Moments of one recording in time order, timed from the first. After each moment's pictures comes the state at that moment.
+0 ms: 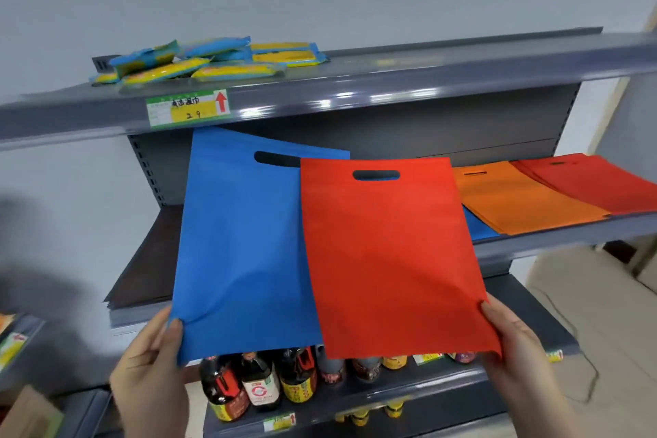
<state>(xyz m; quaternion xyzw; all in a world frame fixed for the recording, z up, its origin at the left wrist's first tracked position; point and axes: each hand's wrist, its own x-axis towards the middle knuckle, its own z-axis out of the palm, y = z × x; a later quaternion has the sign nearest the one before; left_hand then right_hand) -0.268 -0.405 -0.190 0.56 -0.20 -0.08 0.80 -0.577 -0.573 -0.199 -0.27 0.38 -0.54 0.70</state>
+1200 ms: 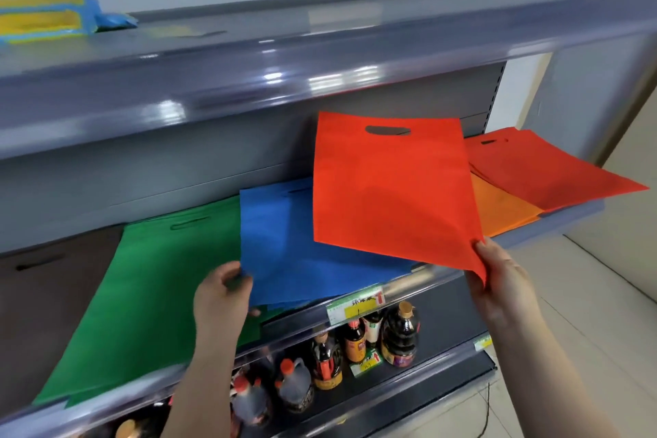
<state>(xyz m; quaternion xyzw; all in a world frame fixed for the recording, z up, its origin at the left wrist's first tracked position) -0.367 -0.707 -0.198 0.78 -0.34 -0.22 0.48 -0.678 -0.802 -0.198 -0.23 0.38 -0.63 0.63</state>
